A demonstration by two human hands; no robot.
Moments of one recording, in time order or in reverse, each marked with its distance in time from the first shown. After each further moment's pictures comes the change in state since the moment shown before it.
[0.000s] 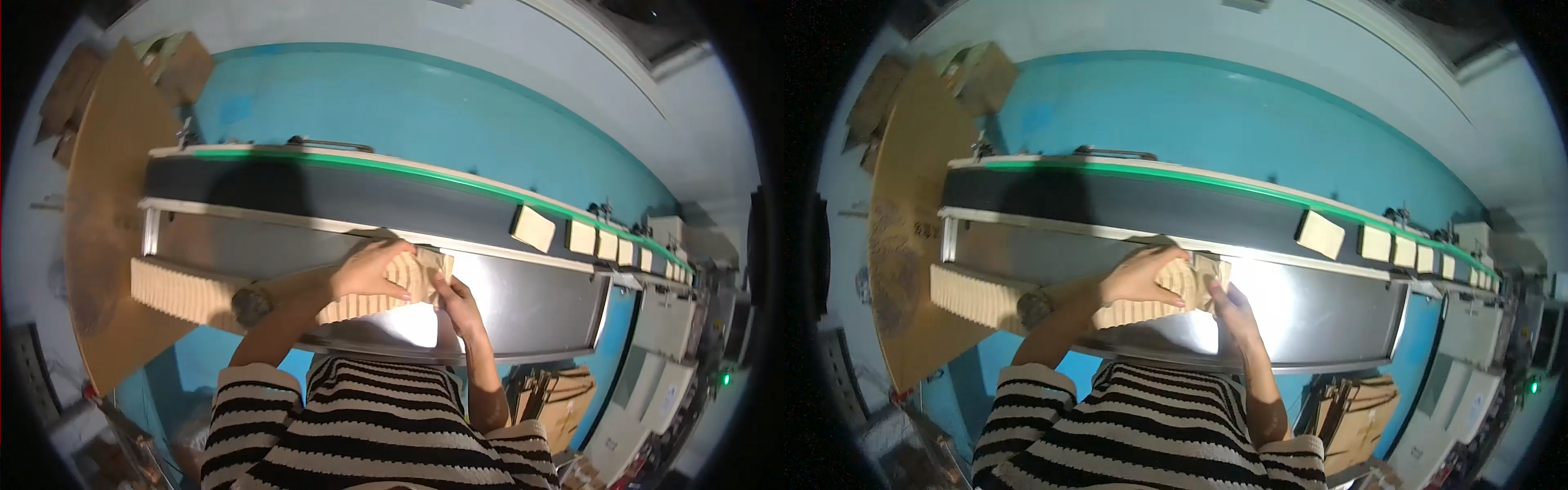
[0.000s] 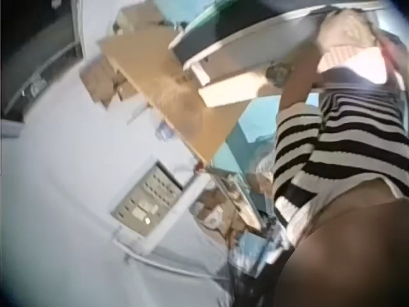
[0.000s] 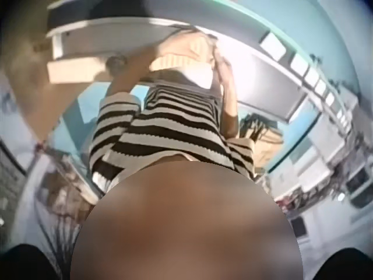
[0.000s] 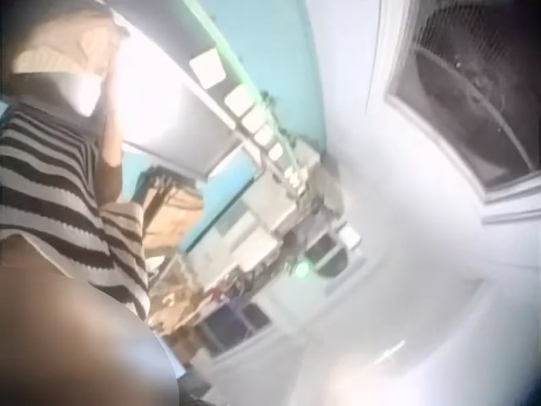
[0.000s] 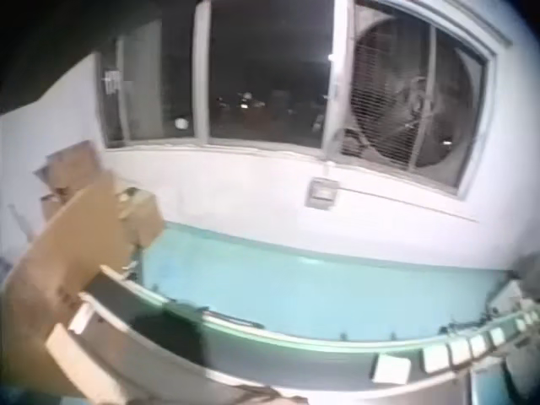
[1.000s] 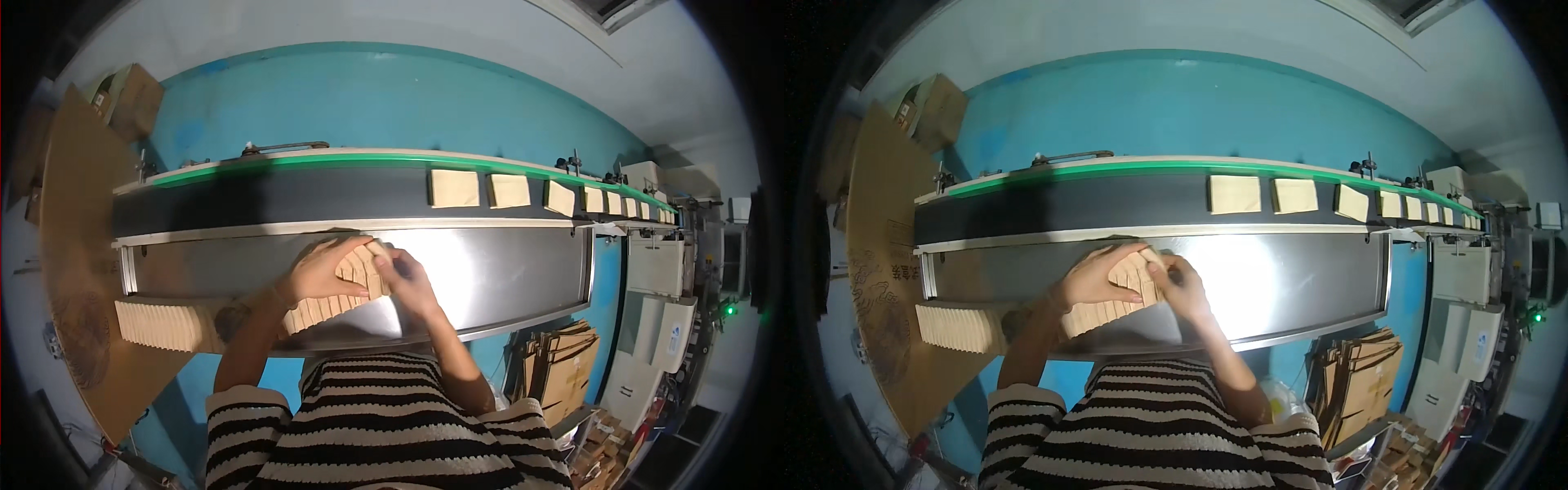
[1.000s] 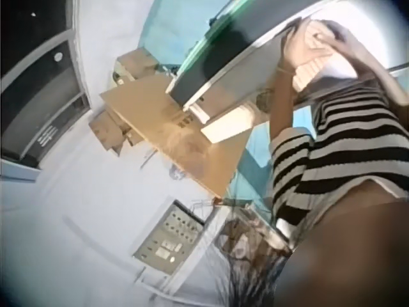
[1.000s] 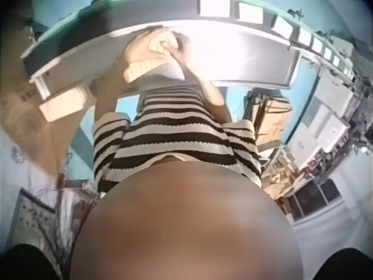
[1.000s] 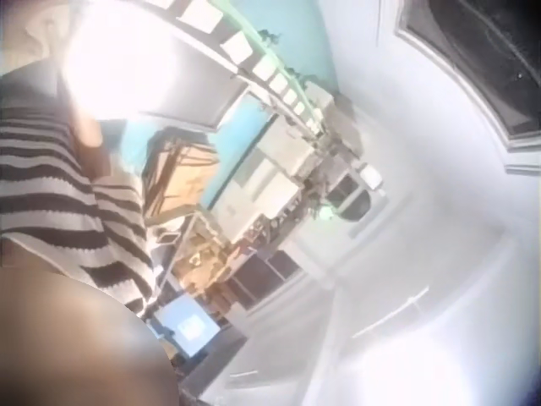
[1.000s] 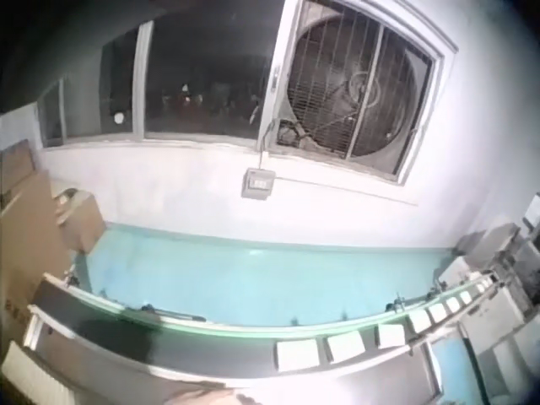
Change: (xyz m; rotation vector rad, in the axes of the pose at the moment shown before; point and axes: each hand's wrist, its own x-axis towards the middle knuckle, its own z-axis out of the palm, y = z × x) left_hand -0.063 -0.095 -0.045 0.006 -0.050 0.046; right_hand 0.055 0.051 0.133 -0.125 0.067 -0.347
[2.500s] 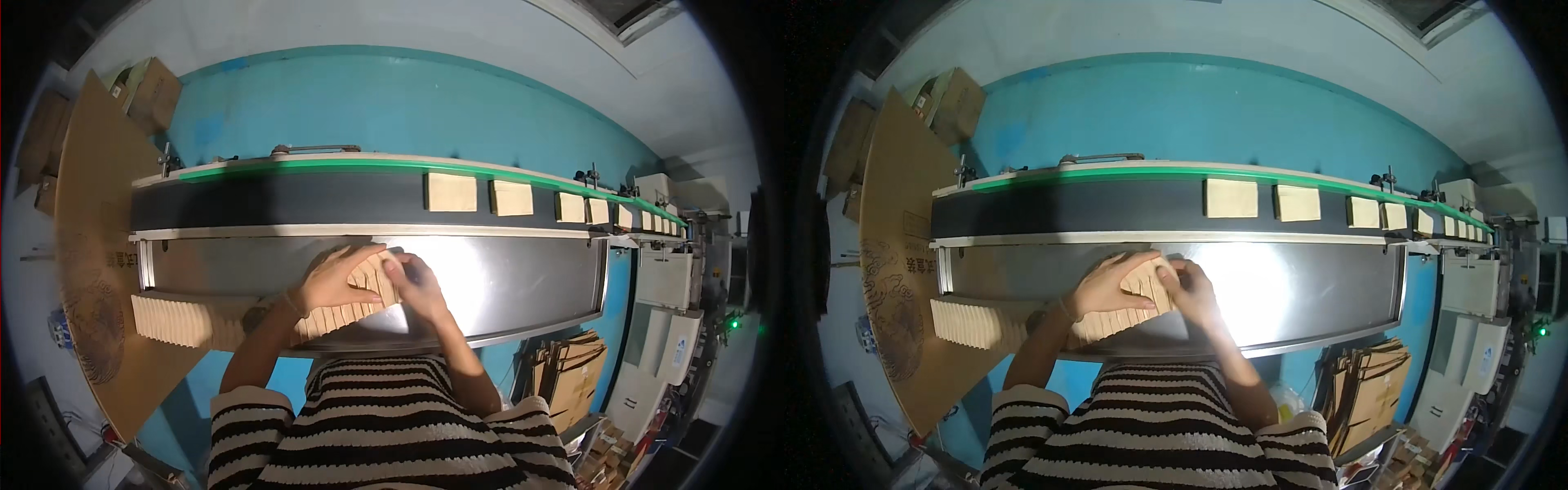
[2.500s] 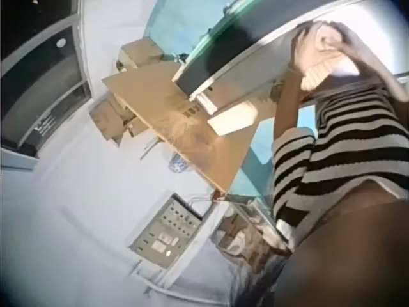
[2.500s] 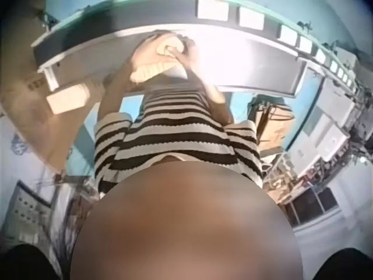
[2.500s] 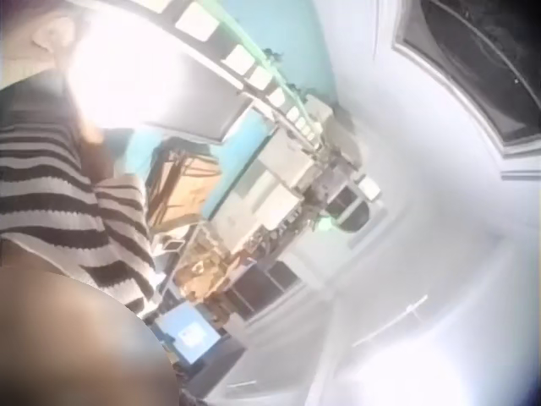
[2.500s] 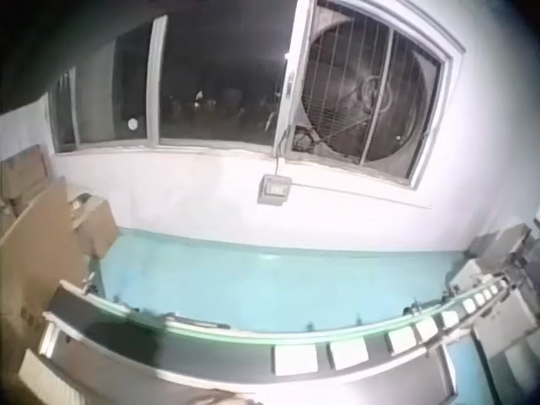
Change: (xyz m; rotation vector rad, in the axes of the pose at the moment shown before) left_hand -0.127 -0.128 -0.088 0.007 0.052 -0.016; right_hand 0.026 0.011 0.198 -0.090 -0.051 0.018
